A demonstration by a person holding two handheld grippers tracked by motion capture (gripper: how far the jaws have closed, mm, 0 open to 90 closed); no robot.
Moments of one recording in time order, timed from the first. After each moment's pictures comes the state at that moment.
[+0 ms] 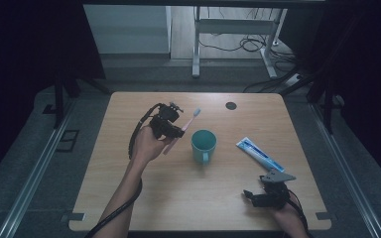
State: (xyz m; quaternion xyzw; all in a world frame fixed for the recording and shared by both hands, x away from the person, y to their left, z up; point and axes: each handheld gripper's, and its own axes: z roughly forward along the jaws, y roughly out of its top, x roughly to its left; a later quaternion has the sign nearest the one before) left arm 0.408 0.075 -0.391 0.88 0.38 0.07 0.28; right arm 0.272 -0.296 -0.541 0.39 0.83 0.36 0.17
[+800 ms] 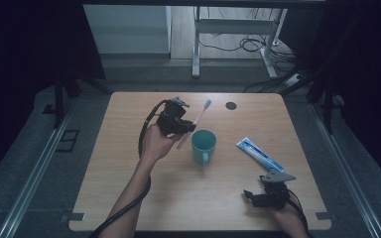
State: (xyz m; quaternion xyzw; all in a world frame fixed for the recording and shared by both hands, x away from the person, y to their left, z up) left arm 0.406 0.058 -0.380 0.86 0.35 0.07 0.37; right arm 0.272 -0.296 -0.541 0.39 0.83 0.36 0.17
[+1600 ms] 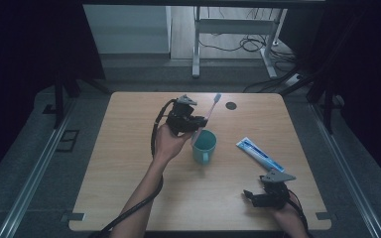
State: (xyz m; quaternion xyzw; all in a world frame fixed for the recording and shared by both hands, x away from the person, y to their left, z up) left arm 0.409 0.036 -0.384 0.83 0.33 0.07 0.45; right arm 0.272 -0.296 -0.541 0.39 0.83 0.36 0.17
